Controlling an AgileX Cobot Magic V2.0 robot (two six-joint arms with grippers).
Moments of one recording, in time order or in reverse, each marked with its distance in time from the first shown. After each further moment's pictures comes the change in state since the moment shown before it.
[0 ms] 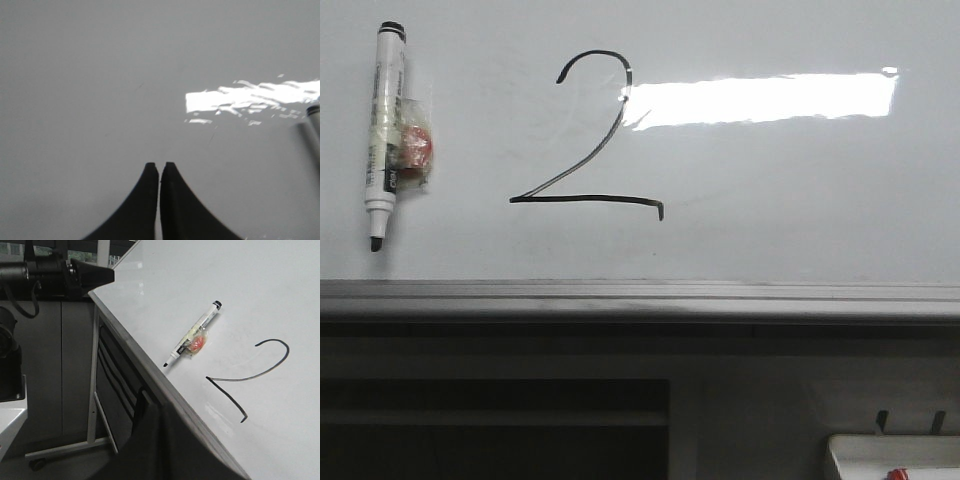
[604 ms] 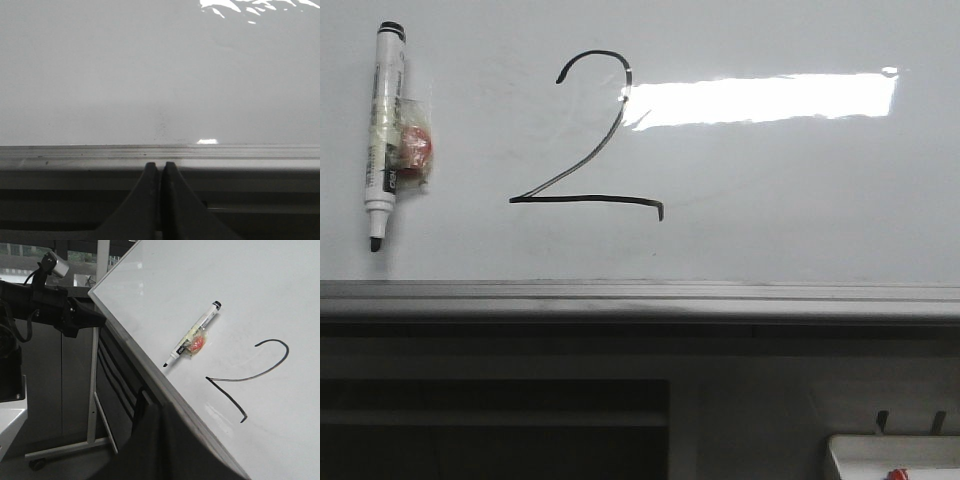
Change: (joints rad) left arm 0.061 -0.037 0.004 0.011 0.407 0.000; right arm 0.000 -0.001 0.000 0.000 0.000 0.000
